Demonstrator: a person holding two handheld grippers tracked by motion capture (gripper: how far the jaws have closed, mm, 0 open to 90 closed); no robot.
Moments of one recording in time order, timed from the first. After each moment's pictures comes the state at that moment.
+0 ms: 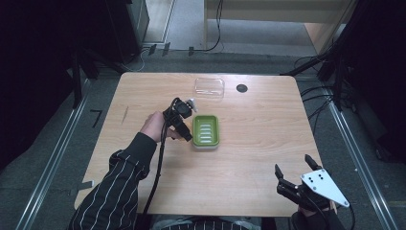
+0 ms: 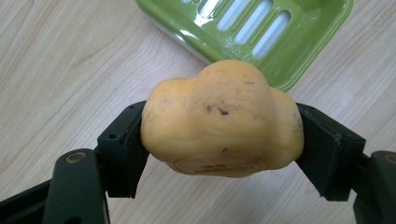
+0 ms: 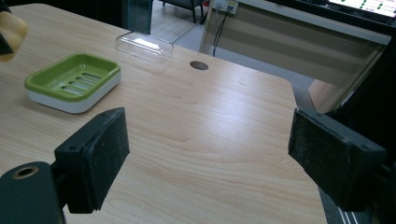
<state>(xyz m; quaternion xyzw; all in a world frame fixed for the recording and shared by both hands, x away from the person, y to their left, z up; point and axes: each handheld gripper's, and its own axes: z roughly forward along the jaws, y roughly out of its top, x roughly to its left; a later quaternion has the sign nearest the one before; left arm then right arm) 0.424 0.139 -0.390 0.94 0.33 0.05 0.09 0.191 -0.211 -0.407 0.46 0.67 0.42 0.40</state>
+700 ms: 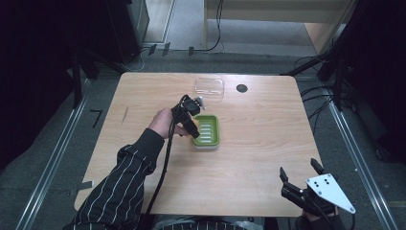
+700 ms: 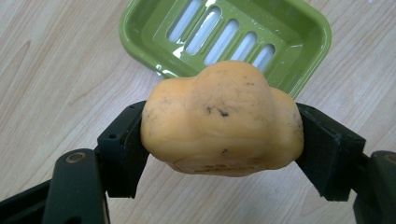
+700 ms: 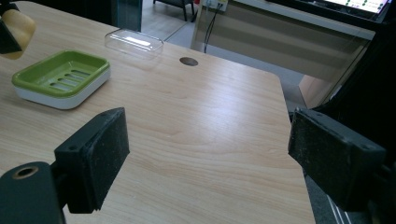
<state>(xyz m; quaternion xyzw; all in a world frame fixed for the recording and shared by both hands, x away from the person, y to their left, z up) 0.433 0.116 -0.388 0.94 0.31 0.05 0.09 0.182 -0.218 -0.407 0.47 0.66 0.41 0.41</state>
